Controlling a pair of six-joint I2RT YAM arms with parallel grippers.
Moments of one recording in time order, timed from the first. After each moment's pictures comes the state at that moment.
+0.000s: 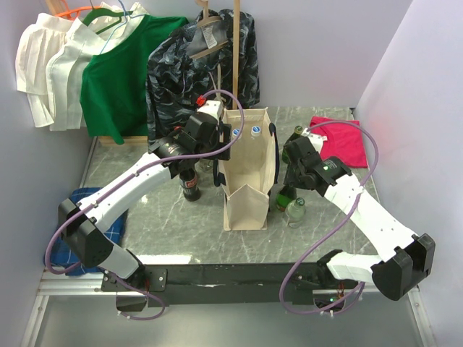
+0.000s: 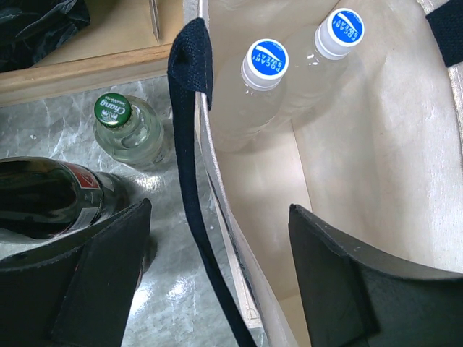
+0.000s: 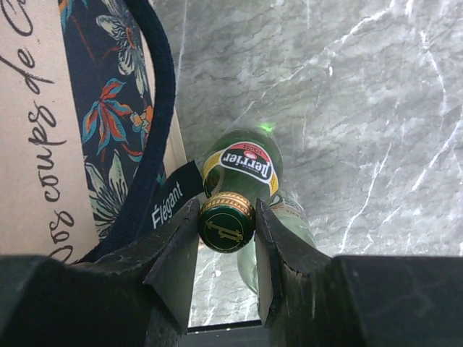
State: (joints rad) left arm -0.73 1.50 1.48 -0.57 -0.29 -0.42; right arm 0.52 1.20 1.14 -0.93 0.37 0.65
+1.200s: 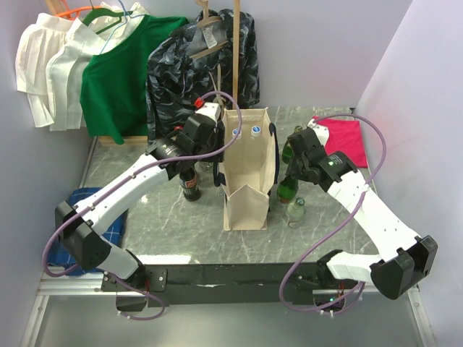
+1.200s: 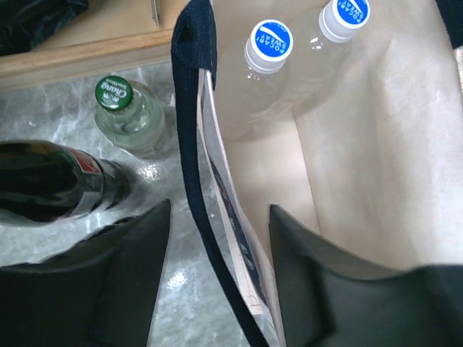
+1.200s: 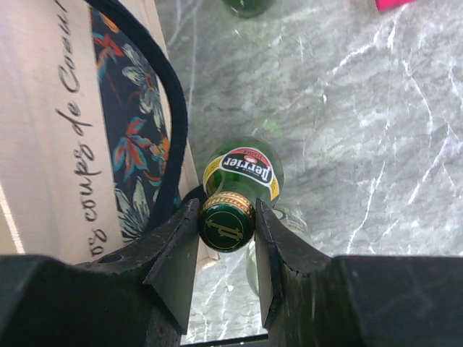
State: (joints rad) left arm -0.73 1.49 1.47 -0.61 -0.27 -0.43; right arm 0.50 1.21 1.22 -0.93 0.41 0.66
